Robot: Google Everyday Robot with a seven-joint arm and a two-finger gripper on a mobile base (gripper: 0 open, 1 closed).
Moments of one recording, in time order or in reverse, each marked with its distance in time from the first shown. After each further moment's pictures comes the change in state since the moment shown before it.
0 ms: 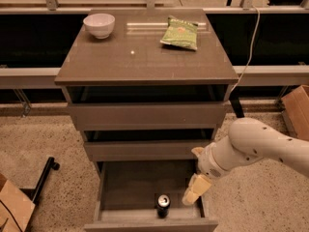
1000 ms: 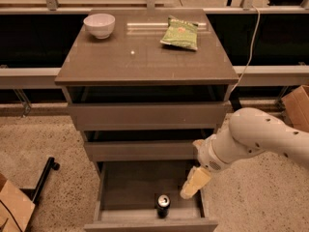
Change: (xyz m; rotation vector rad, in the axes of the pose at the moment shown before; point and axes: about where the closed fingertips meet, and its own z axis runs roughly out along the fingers) arm -0.022 0.000 -0.032 0.051 0.020 0.023
